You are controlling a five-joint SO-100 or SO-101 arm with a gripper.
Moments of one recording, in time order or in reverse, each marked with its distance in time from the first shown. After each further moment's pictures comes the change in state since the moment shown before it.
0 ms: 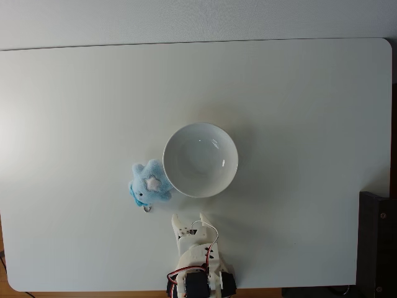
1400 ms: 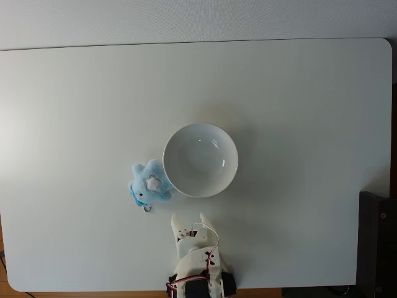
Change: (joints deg) arm 0.0 0.0 -9.5 0.5 0.0
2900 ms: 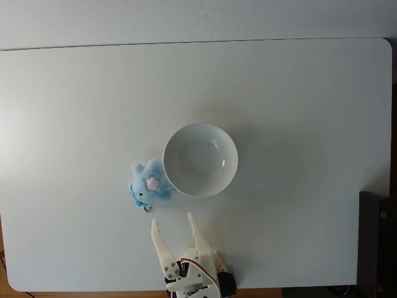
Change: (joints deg) arm -7.0 0.2 -28.5 0.0 -0.4
